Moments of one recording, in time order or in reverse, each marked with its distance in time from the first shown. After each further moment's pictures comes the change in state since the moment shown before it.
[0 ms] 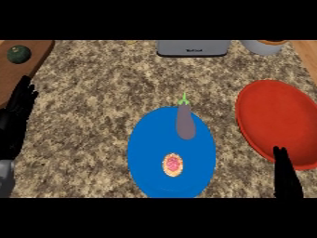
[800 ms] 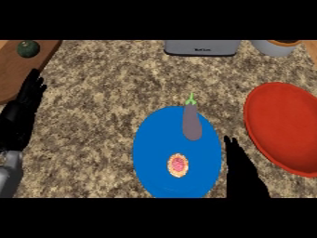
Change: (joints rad) left arm -0.067 -0.027 -0.008 0.042 -0.013 -0.027 -0.002; right arm -0.276 0.093 0.047 0.088 -0.224 0.479 0.276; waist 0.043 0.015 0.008
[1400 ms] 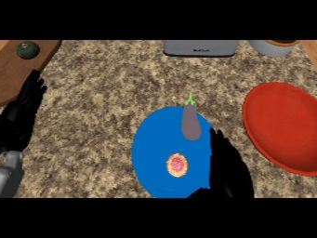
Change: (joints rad) left arm 0.004 -0.010 0.011 0.007 -0.005 -0.011 0.007; right arm -0.156 -0.004 -0.042 0.186 -0.128 0.067 0.046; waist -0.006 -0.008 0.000
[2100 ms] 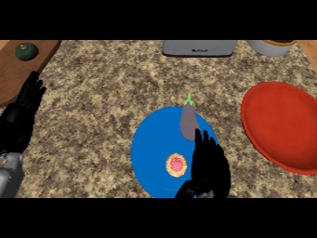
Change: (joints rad) left arm 0.012 -0.015 0.015 -0.004 -0.029 -0.006 -0.006; right arm -0.098 -0.001 0.056 0.215 -0.048 -0.058 0.013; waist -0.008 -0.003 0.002
